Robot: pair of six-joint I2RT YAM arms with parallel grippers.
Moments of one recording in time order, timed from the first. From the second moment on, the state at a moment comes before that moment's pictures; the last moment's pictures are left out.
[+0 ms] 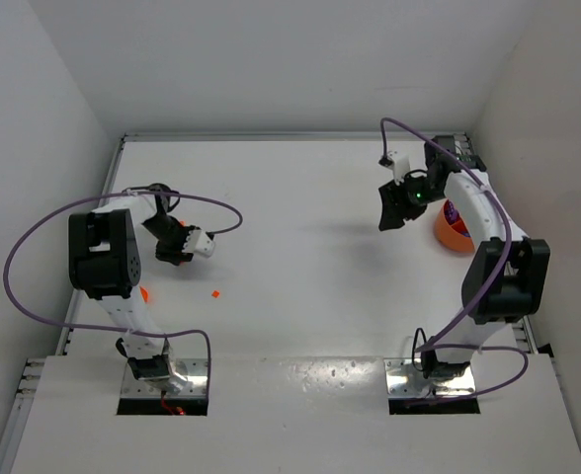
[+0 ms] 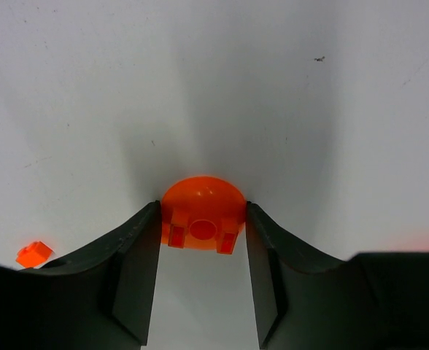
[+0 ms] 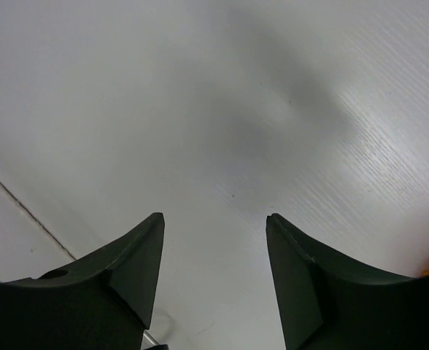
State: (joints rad) left arm 0.11 1.86 1.17 -0.92 0.28 1.87; right arm 0.00 1.67 1.38 -0.96 -0.55 -0.56
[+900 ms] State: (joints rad) left arm -0.15 1.72 1.31 -0.91 0.71 1.46; right arm 0.19 1.90 1.27 -0.56 -1.17 0.16
